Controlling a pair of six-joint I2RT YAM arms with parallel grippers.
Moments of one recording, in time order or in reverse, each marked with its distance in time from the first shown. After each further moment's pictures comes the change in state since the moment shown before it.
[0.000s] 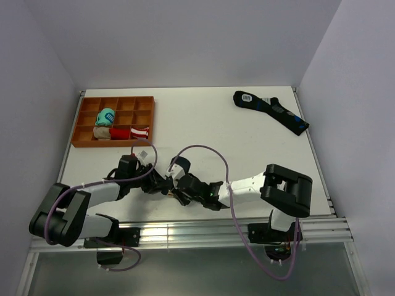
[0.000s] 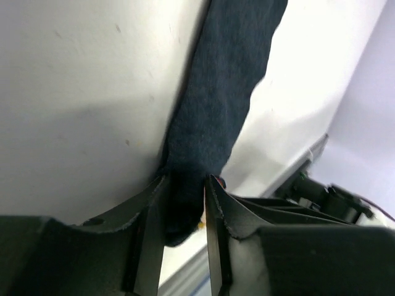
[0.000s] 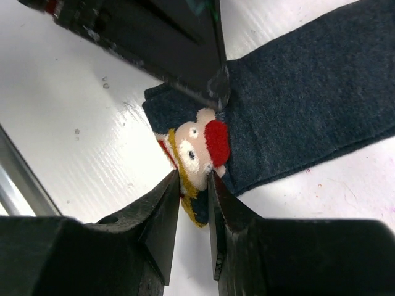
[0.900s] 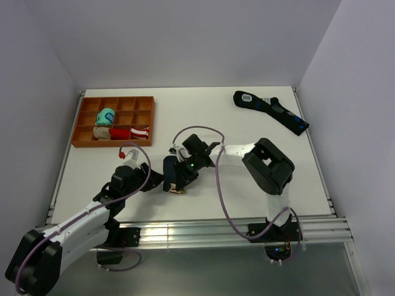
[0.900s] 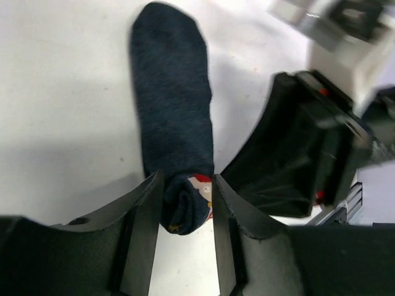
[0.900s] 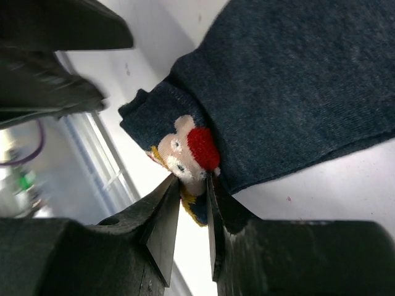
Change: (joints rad) left arm -0.135 -0.467 -0.125 -0.026 -0.388 0.063; right arm -0.412 0.241 0.378 -0.488 -0.840 0.021
